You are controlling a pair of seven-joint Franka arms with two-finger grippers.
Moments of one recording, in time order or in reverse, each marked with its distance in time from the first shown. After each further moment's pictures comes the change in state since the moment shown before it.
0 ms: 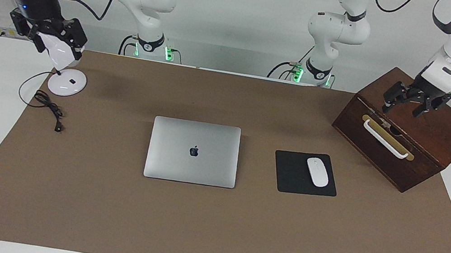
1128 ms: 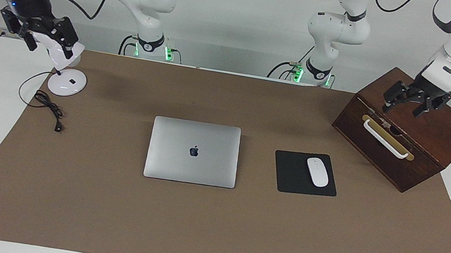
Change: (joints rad) left arm 0.000 0.000 -0.001 0.002 0.000 0.002 0.000; right arm -0.031 -0.001 -0.002 -0.001 0.000 0.014 -0.014
